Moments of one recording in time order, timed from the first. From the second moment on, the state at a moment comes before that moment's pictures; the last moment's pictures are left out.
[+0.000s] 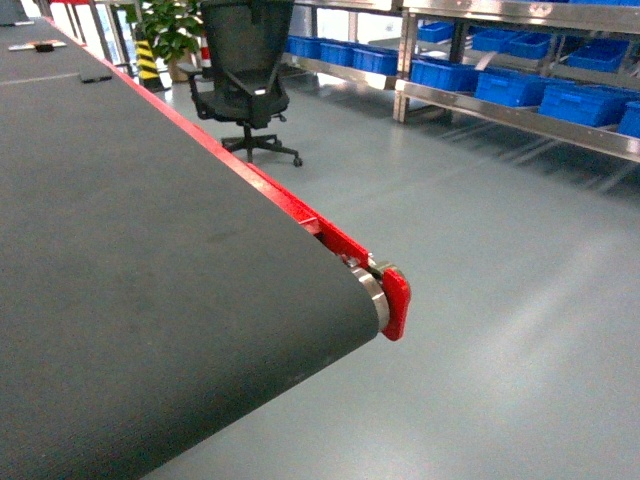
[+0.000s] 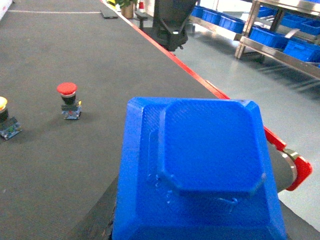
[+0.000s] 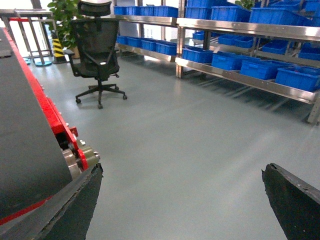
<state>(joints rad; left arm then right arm) -0.59 0.30 0.21 -0.11 -0.73 -0.23 0.00 0.01 0.01 -0.01 0.00 0.00</state>
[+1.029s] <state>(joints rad) -0.59 0.30 0.21 -0.11 -0.73 -0.23 0.00 0.01 0.01 -0.01 0.00 0.00</state>
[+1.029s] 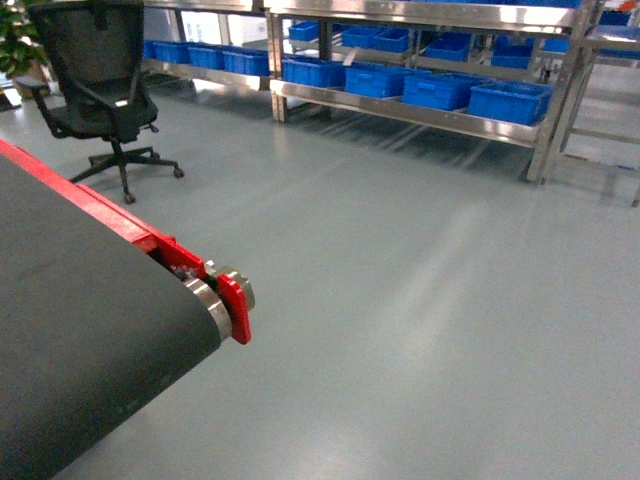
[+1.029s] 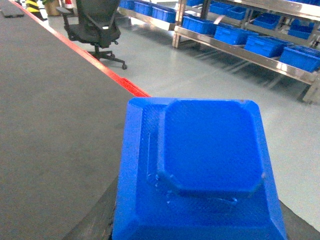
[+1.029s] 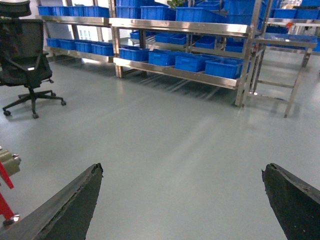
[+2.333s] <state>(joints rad) -0.59 0.30 0.21 -0.11 -0.73 -0.23 0.00 0.01 0.01 -0.01 0.00 0.00</state>
